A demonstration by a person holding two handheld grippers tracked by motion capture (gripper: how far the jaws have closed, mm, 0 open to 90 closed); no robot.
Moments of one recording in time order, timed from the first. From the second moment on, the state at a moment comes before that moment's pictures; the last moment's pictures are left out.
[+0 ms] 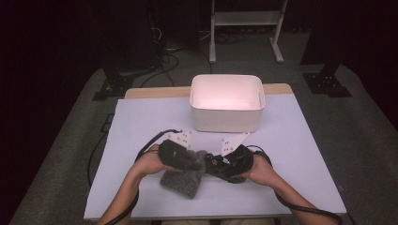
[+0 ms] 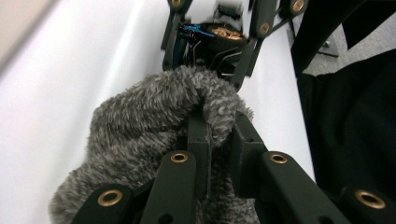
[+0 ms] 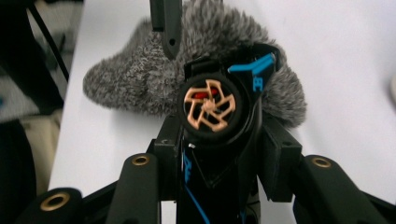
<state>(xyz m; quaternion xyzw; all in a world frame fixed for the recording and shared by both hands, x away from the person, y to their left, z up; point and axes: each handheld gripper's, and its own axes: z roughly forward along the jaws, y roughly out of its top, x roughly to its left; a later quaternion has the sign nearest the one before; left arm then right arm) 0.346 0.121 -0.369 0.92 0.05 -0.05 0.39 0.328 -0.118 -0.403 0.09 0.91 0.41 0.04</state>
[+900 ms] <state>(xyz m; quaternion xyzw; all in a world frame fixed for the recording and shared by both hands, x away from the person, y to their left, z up) 0.346 0.113 -0.342 0.93 0.03 -0.02 0.37 0.324 -0.151 -0.385 0.11 0.87 0.47 0.04</state>
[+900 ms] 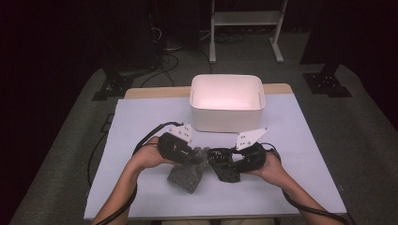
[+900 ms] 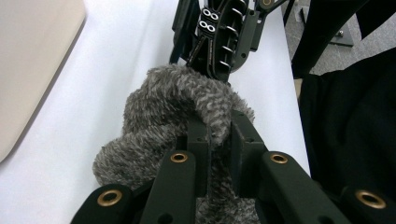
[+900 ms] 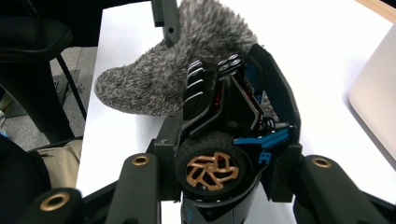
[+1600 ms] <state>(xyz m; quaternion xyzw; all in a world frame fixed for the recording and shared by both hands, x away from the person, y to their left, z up) 0.340 0.124 -0.325 0.93 0.03 -0.01 0.37 0.331 -0.119 -0.387 0.09 0.87 0.49 0.02</state>
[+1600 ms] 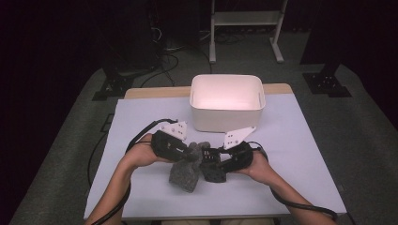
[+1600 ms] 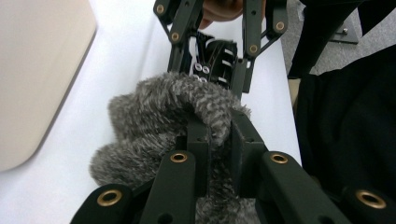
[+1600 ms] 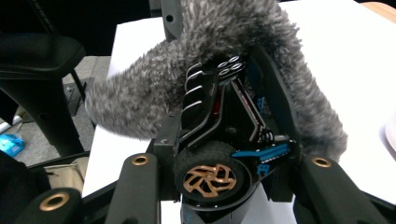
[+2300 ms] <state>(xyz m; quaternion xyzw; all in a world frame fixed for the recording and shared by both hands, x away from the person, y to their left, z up) 0.340 0.098 -0.306 0.94 0.00 0.00 0.35 0.327 -0.132 -0.384 0.09 0.87 0.48 0.02</state>
